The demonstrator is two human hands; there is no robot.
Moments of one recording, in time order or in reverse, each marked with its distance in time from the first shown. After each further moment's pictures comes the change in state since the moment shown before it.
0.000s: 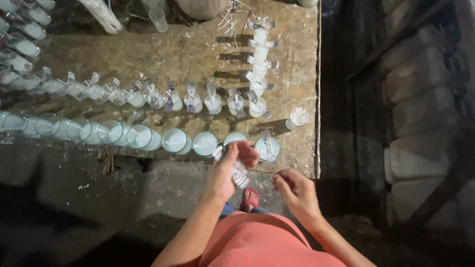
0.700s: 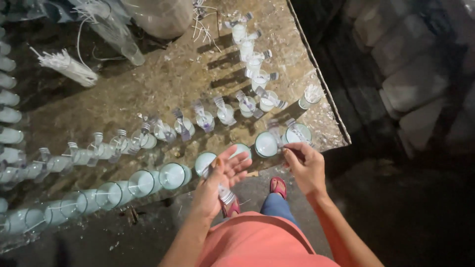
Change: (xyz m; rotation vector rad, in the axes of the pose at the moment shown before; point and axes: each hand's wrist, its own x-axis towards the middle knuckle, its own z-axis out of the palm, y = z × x) left_hand 0.006 0.145 -0.089 0.211 -0.160 -0.416; right_hand 0.023 -0.082 0.113 0.200 0.469 0.272
